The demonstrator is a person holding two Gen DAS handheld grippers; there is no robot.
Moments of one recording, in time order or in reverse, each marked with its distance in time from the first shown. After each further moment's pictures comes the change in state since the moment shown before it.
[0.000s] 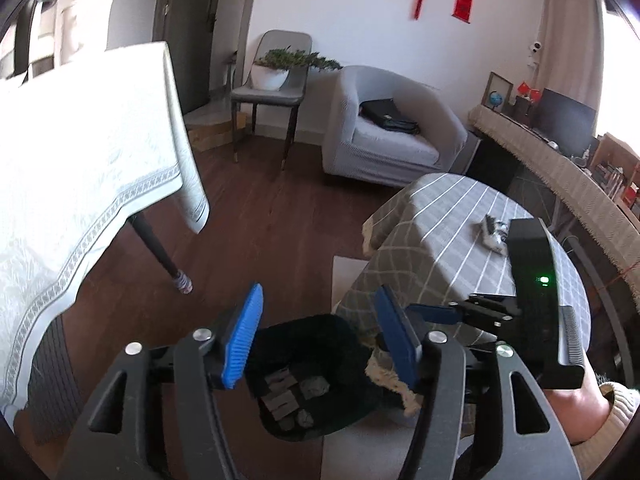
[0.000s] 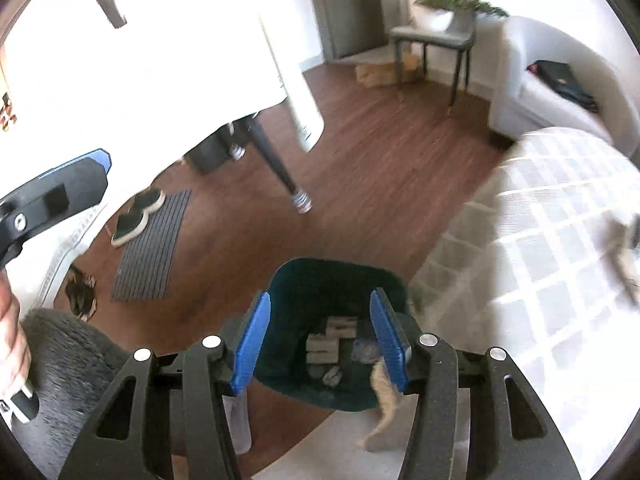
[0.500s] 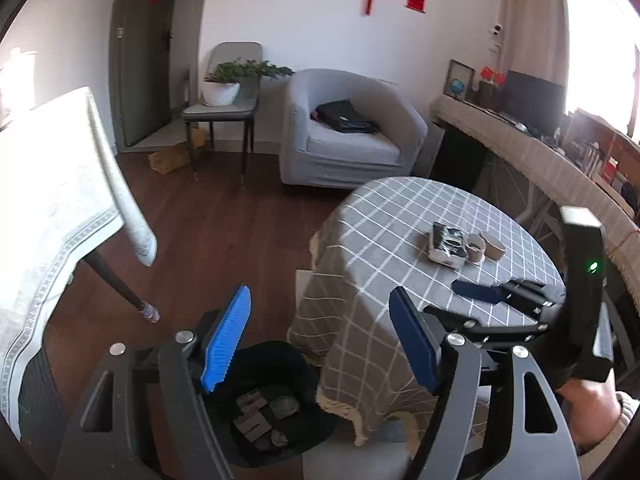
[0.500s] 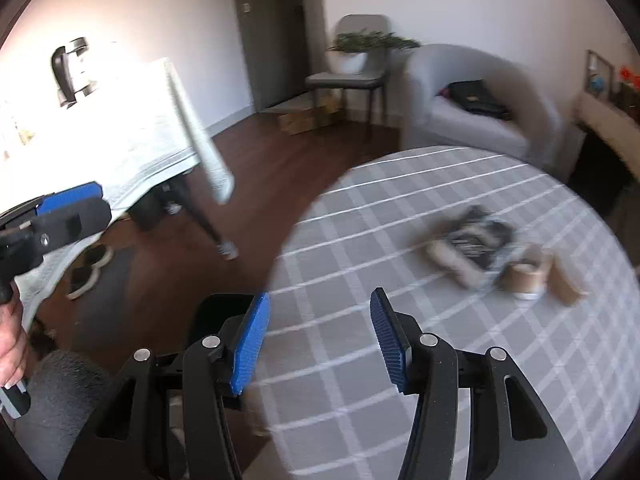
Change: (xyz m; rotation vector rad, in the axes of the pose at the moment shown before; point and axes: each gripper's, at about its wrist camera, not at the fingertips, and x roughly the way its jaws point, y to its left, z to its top) left arm 0.033 -0.087 0.024 0.111 -0.004 -0.088; right arm -0.086 -0.091 -0.026 0.109 -0.161 -0.226
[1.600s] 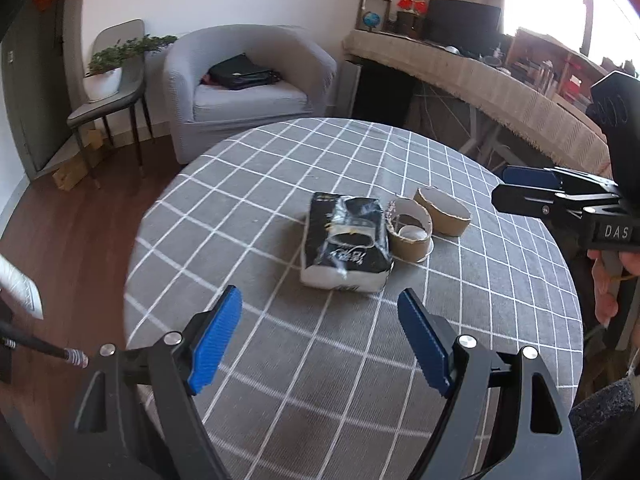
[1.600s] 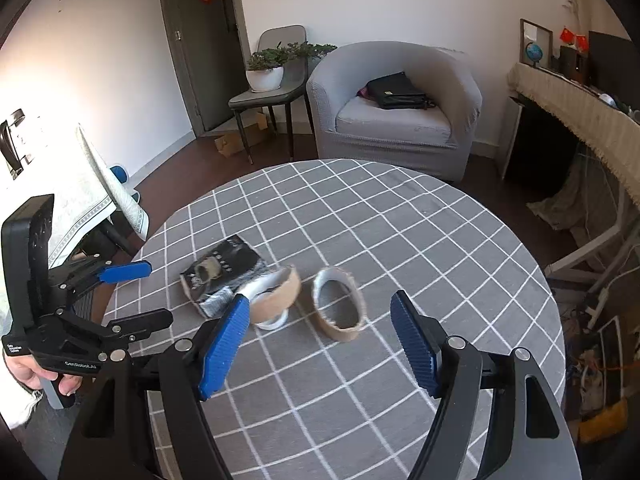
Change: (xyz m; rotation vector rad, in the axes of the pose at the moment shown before) left arm 0.176 -0.131 0.016 0.219 0.164 -0.224; right arm -0.032 -0.201 0.003 0.140 -0.019 -0.069
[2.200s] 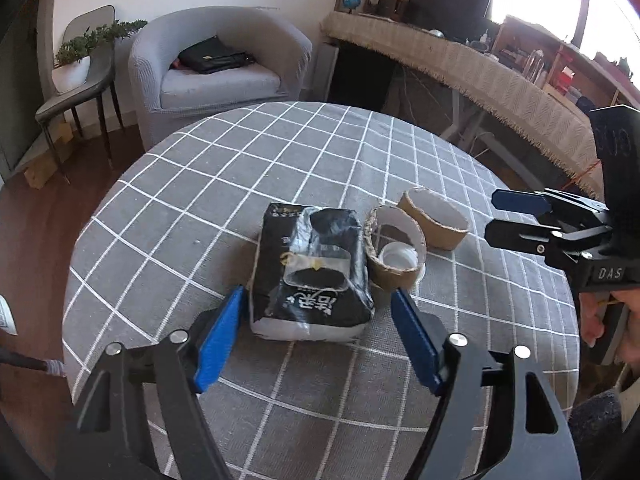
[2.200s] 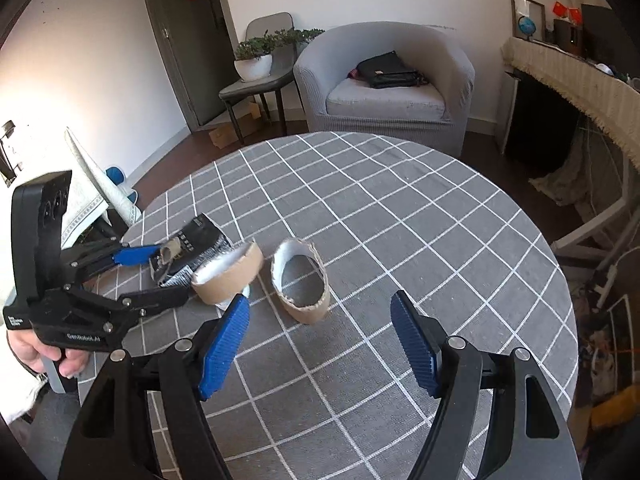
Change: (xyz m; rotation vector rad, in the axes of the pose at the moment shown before) left arm 0.046 -0.008 0.023 0.019 0.066 -0.082; right arm 0.020 -0.025 -0.013 0.047 0.056 0.021
